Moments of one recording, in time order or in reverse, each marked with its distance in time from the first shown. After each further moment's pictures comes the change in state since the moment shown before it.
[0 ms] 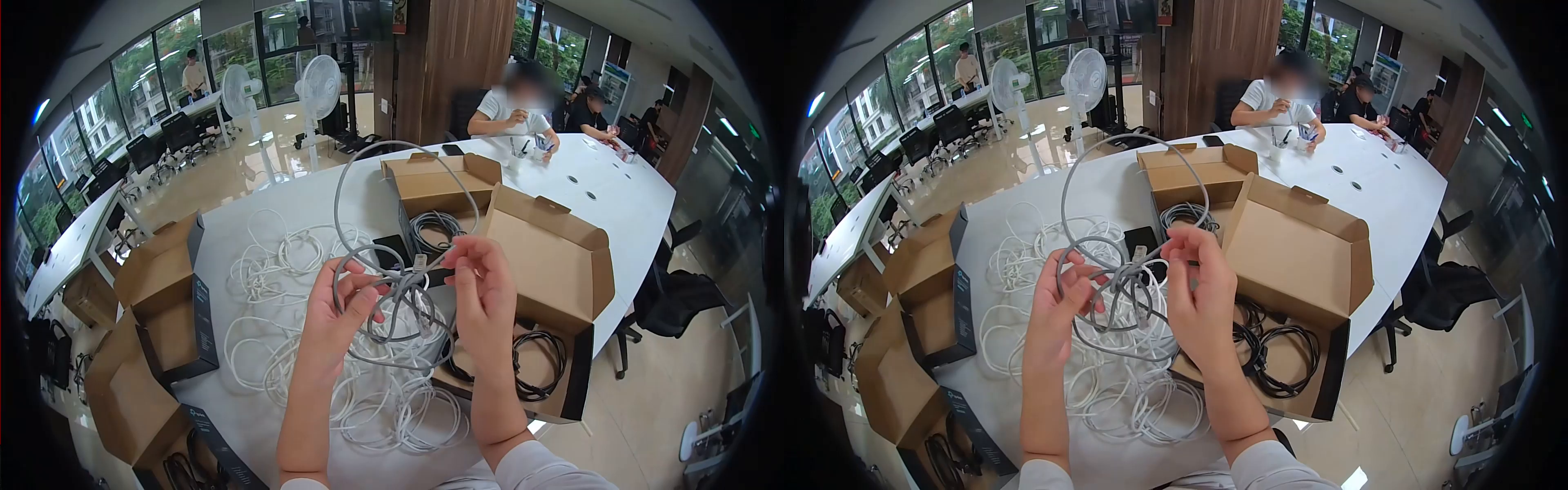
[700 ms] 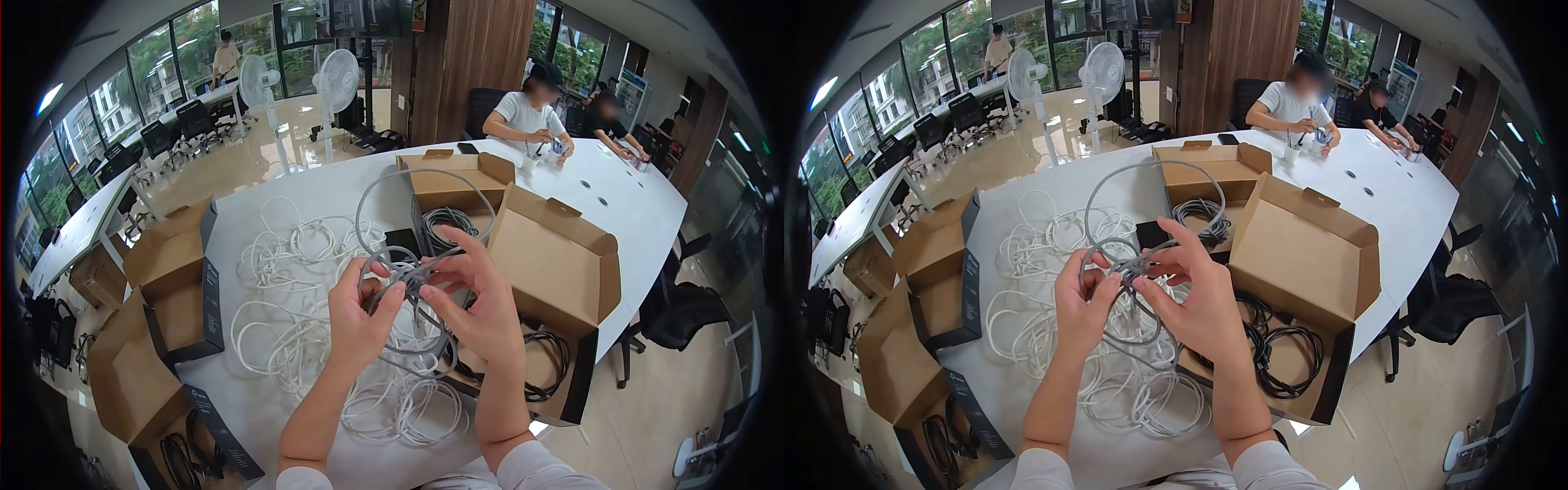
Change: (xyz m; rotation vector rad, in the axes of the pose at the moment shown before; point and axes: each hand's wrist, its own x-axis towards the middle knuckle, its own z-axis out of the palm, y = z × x) left_hand -0.003 -0.024 0.014 0.363 0.137 0.264; right_hand -0.001 -0.008 -0.005 -0.133 -0.294 -0.031
